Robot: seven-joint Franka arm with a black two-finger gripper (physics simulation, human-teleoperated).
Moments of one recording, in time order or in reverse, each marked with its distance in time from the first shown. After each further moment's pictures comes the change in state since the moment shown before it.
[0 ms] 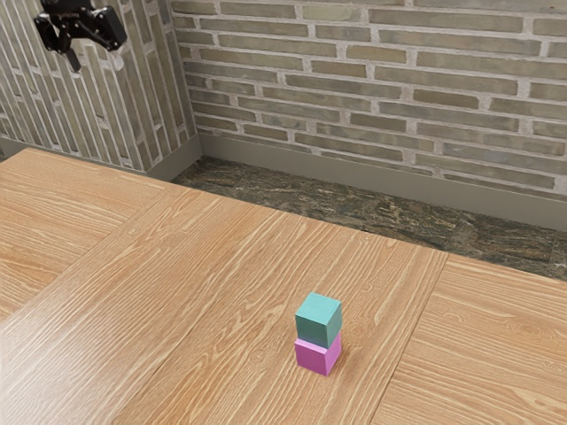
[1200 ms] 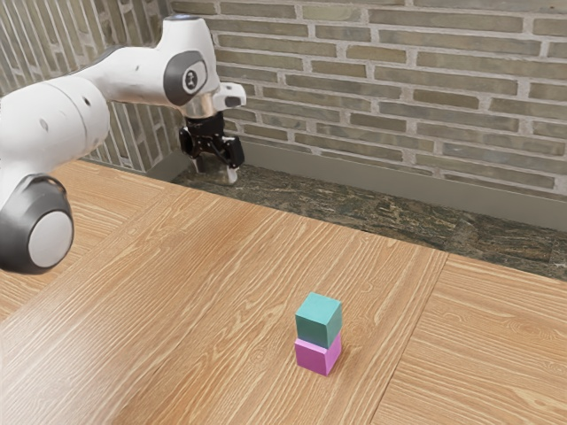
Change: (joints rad) arm -0.091 0.357 -0.154 -0.140 0.055 0.376 0.104
